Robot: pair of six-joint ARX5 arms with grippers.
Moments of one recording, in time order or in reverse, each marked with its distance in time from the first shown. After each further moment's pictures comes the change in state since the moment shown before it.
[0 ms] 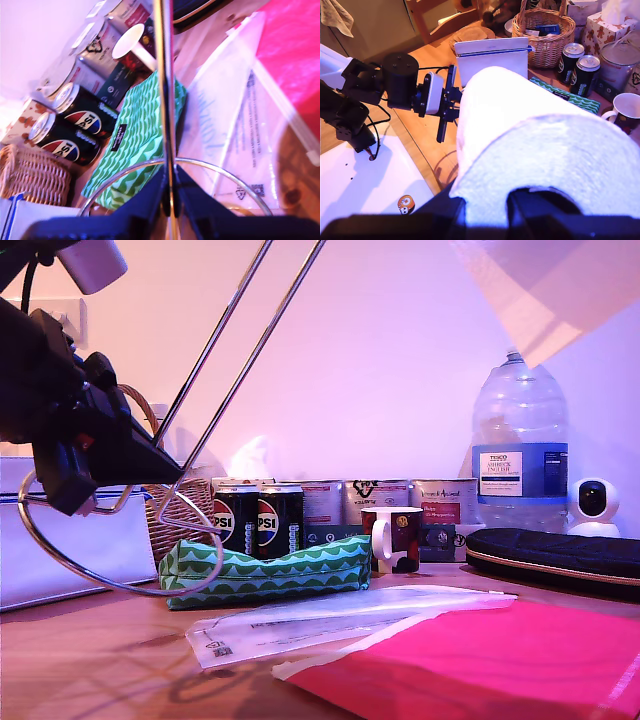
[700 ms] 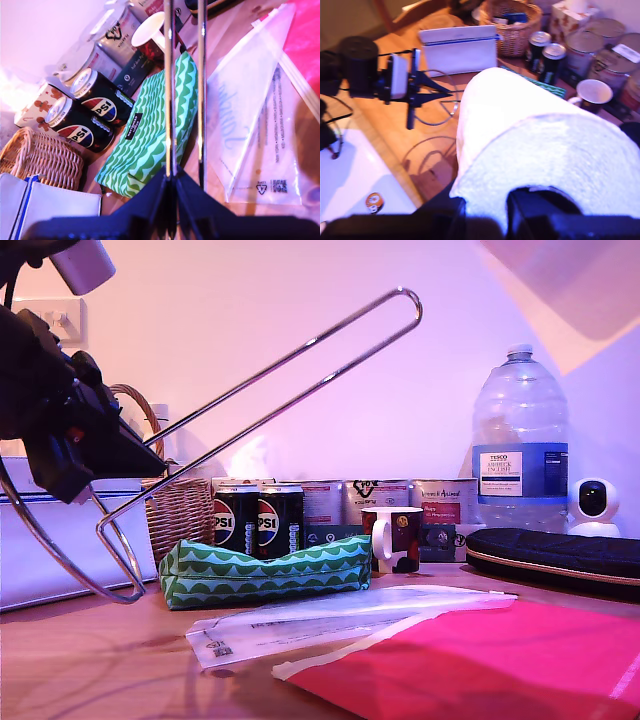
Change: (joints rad) left arm 0.050 -0.011 0.003 -0.002 0.007 -0.017; right arm 0.000 0.000 0.000 -0.006 0.142 0.001
